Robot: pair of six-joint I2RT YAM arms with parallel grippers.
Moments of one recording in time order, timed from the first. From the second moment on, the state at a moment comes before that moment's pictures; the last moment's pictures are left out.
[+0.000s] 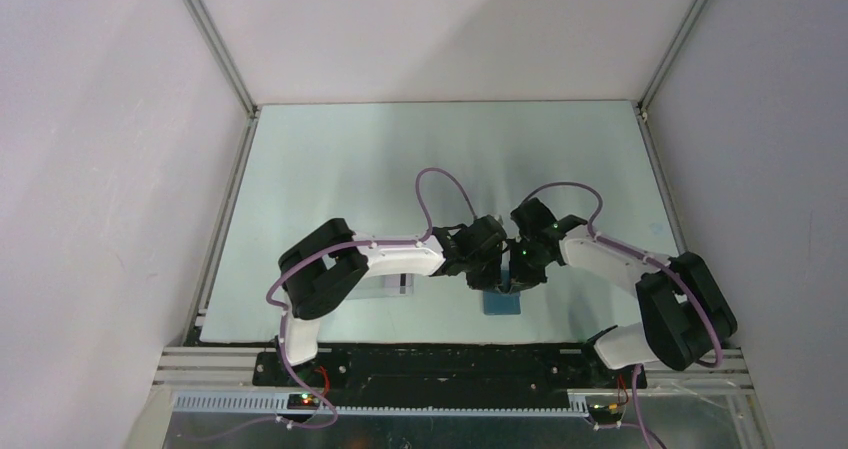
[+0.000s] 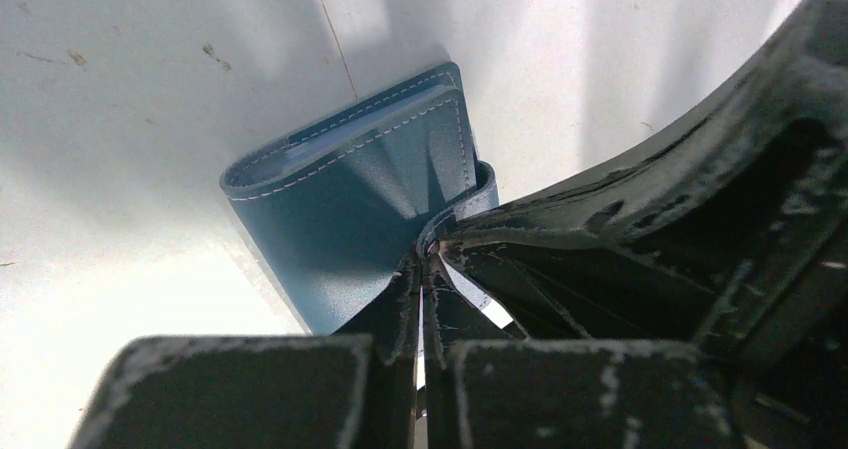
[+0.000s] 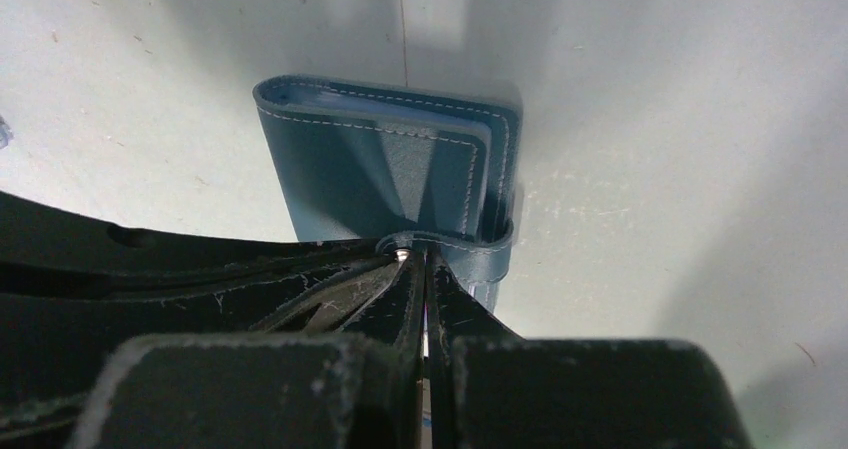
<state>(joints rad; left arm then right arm) -1.07 1.94 1.22 -0.23 0.14 -0.97 0.53 1.42 0.76 -0.63 -0.19 0.55</state>
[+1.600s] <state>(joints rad) -1.06 1.91 1.24 -0.26 0.10 -0.89 0.51 1.31 0.73 -0.60 -0.22 0.52</state>
